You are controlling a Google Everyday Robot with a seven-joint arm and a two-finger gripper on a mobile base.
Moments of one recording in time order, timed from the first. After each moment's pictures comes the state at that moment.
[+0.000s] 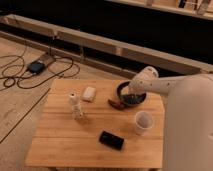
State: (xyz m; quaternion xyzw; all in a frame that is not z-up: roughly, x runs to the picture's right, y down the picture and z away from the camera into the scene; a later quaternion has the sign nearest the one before) arm 0.182 0.031 0.902 -0.10 0.08 0.68 0.73
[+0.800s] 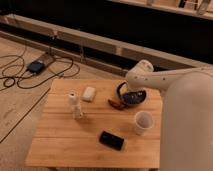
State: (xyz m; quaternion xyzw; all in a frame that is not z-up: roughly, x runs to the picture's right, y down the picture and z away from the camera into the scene) arm 0.166 0.013 0.858 -0.09 0.12 0.63 0.76
